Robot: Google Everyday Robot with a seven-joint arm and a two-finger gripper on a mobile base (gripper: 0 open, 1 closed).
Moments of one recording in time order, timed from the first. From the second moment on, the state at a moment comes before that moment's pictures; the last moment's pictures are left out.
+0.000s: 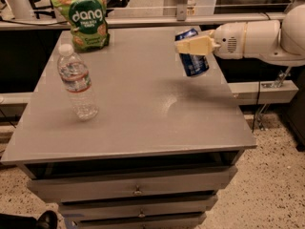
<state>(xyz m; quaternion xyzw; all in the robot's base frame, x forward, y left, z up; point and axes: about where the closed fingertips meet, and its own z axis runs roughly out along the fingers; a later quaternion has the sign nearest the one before) 0.643 -0.095 0.949 -0.36 0.70 0.39 0.48</state>
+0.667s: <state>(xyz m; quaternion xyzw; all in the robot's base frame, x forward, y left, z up) 0.639 -0.082 0.954 -0.34 0.68 0.40 0.52</state>
